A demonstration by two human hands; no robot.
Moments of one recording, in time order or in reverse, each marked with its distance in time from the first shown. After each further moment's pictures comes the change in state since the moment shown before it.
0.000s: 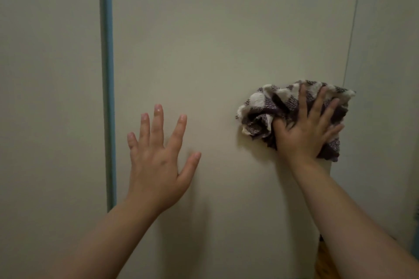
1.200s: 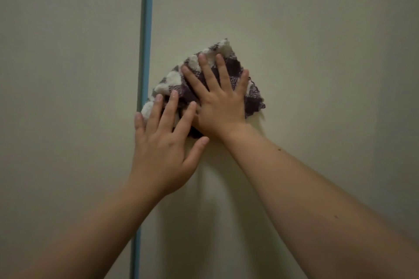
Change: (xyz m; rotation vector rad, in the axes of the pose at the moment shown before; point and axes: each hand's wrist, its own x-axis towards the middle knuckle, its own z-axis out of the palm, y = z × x) left_hand 0.063 -0.026 -0.050 0.081 0.093 0.068; right_hand 0.025 -0.205 0.028 -0.052 0.024 -0.711
